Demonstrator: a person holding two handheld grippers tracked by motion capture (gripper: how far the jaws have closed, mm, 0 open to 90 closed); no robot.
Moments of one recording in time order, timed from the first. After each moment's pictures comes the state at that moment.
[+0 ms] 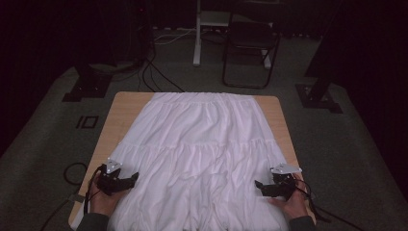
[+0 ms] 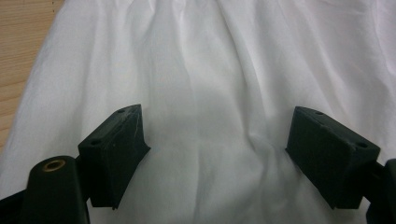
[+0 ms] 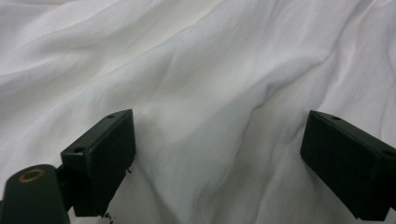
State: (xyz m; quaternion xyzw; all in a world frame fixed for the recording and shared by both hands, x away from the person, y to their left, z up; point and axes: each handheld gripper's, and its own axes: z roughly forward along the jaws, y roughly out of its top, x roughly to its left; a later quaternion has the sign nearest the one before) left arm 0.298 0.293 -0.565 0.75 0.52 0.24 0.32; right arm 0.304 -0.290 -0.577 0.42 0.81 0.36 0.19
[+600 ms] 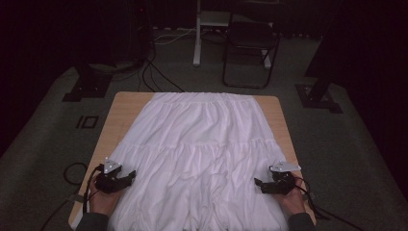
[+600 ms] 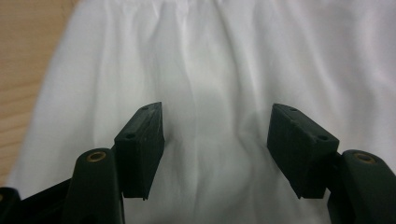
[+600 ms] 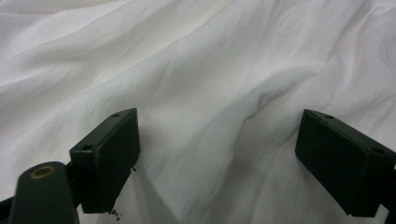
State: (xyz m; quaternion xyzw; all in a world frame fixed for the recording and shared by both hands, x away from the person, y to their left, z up) left arm 0.293 0.296 -0.553 0.75 0.52 0.25 0.34; right arm 0.311 -0.289 -0.576 0.42 0.81 0.37 0.19
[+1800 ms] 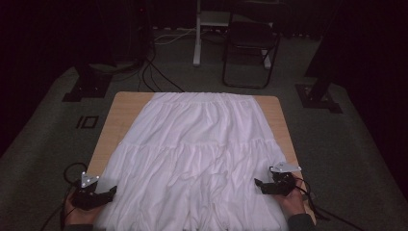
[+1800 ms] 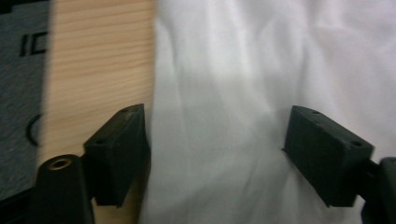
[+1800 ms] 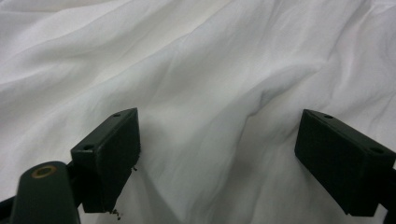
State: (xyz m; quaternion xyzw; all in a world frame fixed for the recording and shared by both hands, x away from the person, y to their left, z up) left arm 0.248 0.336 -0.558 0.74 0.56 0.23 0.28; right arm 0.309 -0.290 -0.576 0.42 0.81 0.37 0.19
